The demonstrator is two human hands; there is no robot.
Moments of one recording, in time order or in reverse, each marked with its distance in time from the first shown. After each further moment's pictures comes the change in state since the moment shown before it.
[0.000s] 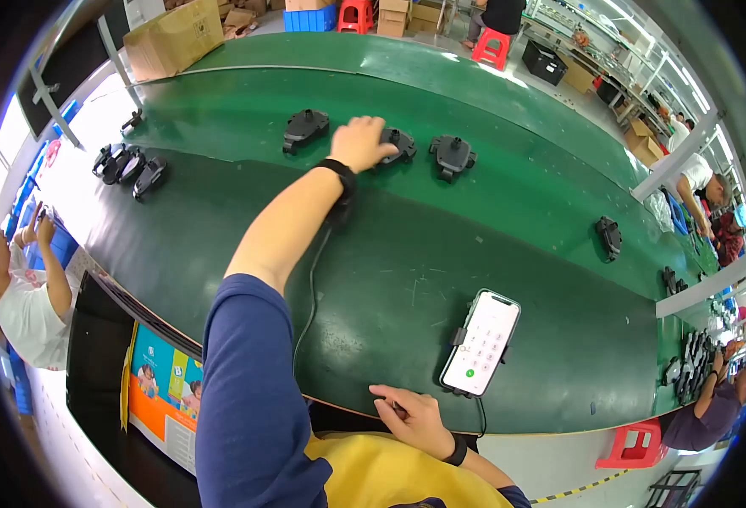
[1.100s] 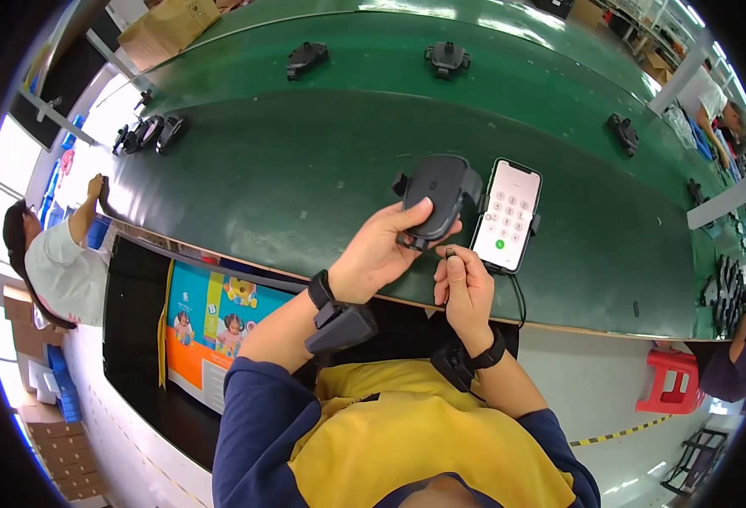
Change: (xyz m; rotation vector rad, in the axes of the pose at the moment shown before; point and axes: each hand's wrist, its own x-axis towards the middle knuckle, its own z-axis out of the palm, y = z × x) left_hand -0.243 0.158 -0.171 -2.191 -0.560 -1.007; right_hand -0.023 0.015 0.008 0.367 0.380 0.030
